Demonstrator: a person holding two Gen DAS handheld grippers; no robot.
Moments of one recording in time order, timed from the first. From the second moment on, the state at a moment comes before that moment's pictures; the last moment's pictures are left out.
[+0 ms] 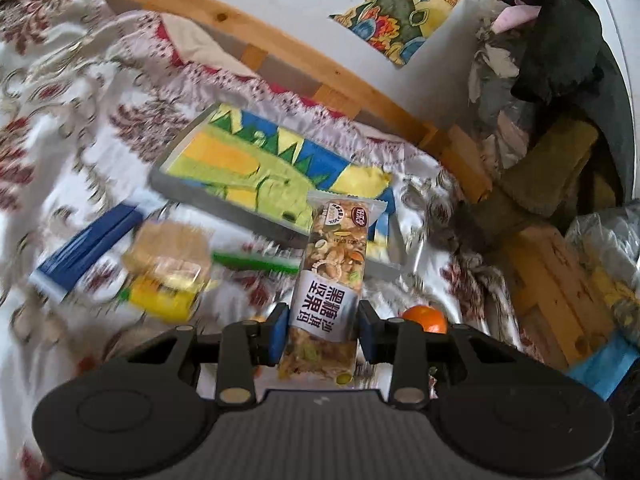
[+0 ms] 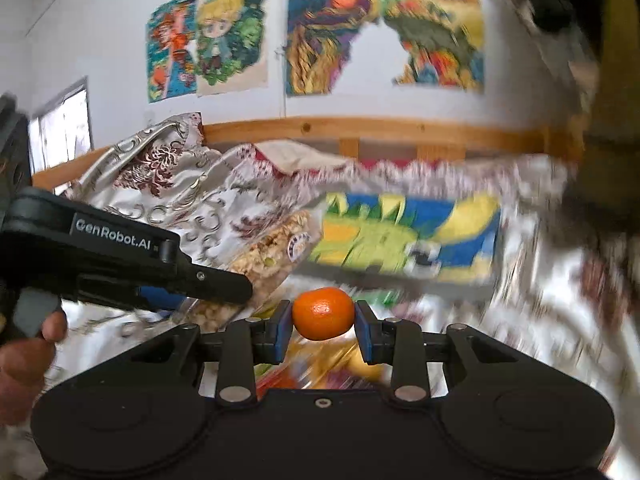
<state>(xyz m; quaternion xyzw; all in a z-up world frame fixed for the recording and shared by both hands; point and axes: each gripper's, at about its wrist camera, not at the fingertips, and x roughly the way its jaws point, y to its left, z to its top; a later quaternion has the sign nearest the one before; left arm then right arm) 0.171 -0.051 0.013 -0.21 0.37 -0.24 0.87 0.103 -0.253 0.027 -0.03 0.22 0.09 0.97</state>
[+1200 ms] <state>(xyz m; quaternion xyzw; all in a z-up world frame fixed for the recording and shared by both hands) 0.351 -0.173 -0.045 -0.12 0.36 -0.23 0.90 0.297 -0.352 -0.055 0.06 0.26 -0.02 0.96</state>
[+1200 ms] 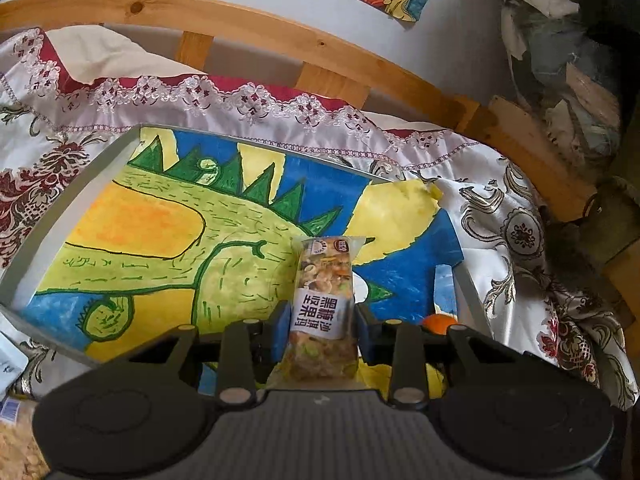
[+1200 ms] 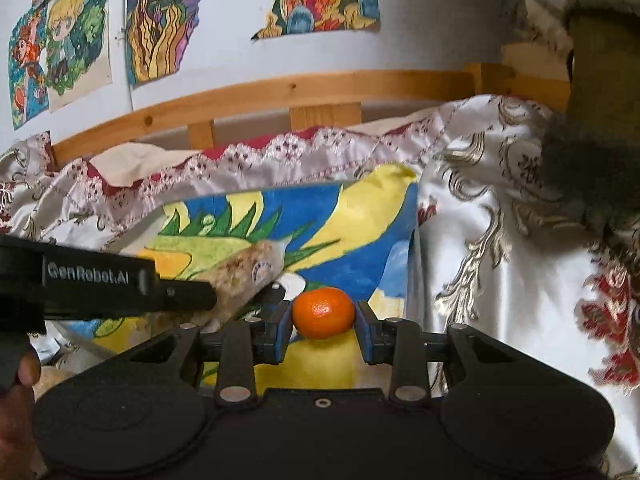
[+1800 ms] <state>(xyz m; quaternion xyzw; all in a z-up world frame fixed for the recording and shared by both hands) 0.316 -0.133 0.011 -0.13 0.31 -0.19 0.92 0.267 -0.331 -0.006 0.03 0.21 -0.03 0.98</state>
